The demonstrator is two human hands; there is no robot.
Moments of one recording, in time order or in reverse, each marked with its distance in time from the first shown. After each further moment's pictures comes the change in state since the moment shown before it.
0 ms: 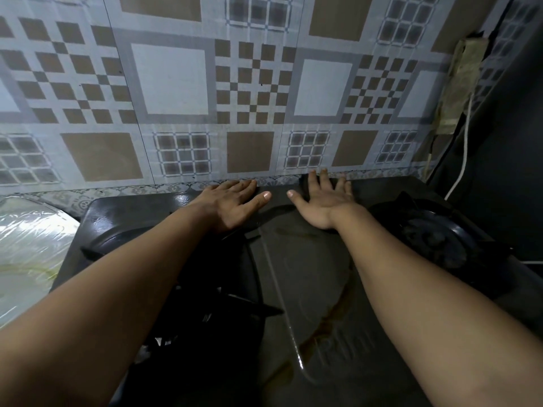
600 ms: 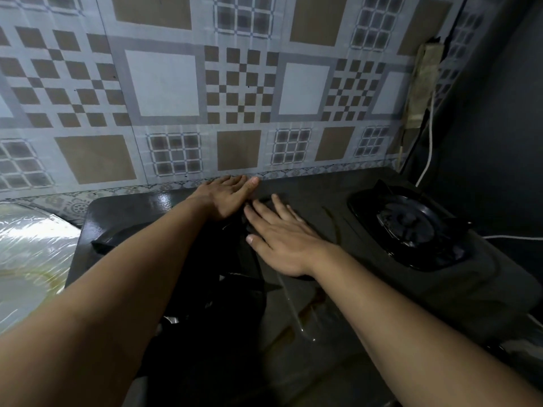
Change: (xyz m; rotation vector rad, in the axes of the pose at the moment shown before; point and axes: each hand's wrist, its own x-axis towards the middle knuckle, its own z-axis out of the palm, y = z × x) left_hand 0.001 -0.001 -0.001 -0.054 0.028 0.008; right_hand -0.109 -0.050 0.026 0.048 0.011 -0.466
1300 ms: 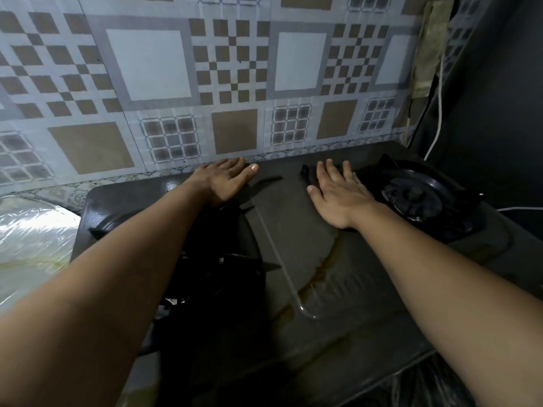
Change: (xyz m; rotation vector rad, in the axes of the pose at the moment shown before) left_hand 0.004 -0.003 0.005 0.089 -0.015 -0.011; right_hand -0.006 0.095 -0.009 0.011 0.049 0.452
